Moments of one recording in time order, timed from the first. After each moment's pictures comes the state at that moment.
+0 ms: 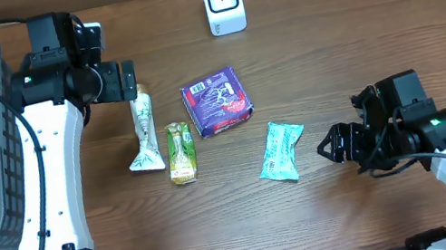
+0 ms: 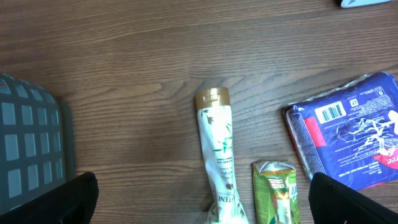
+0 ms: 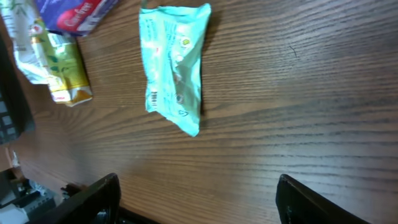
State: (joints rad) left arm 0.03 1.66 1.64 -1.01 0.00 0.10; right arm 0.15 1.18 0.82 -0.91 -0.49 0.42
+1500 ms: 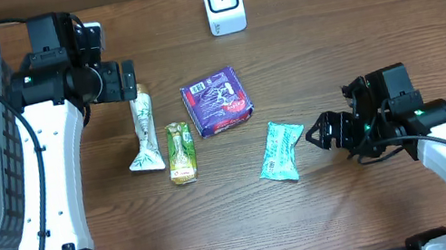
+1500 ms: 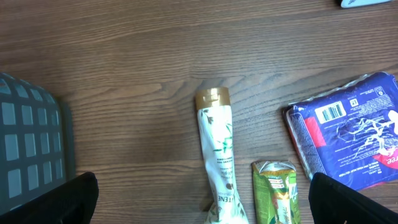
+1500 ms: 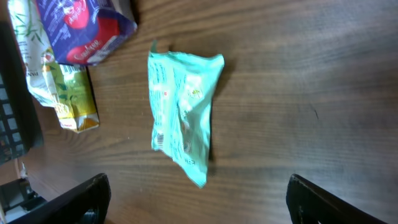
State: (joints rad) left arm 0.03 1.66 1.64 -1.01 0.00 0.10; right arm 0.15 1.31 0.79 -0.67 -0.52 0.44
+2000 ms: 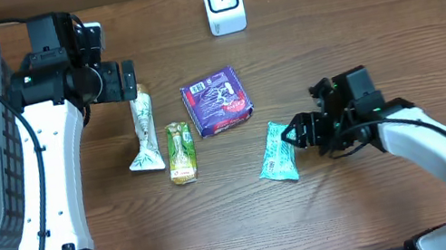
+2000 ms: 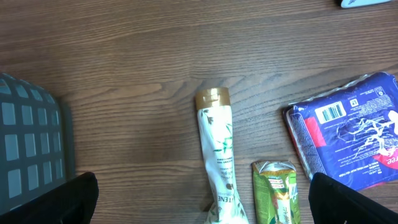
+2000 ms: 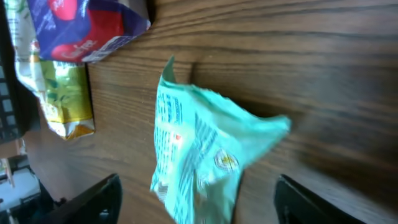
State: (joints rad) left arm 0.03 1.66 1.64 -1.01 0.00 0.10; right arm 0.27 1.60 0.75 -0.29 -0.60 0.45
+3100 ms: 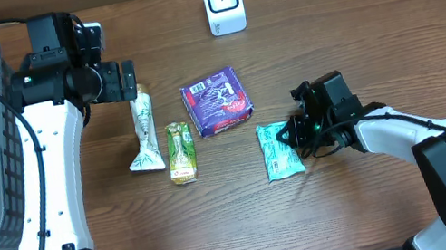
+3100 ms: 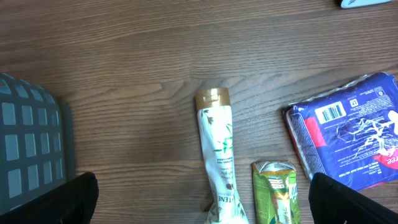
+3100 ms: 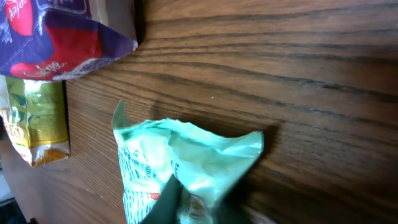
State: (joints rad) left arm 0.03 1.66 1.64 -1.01 0.00 0.10; right arm 0.34 1.75 0.75 -0.10 -0.52 0.46
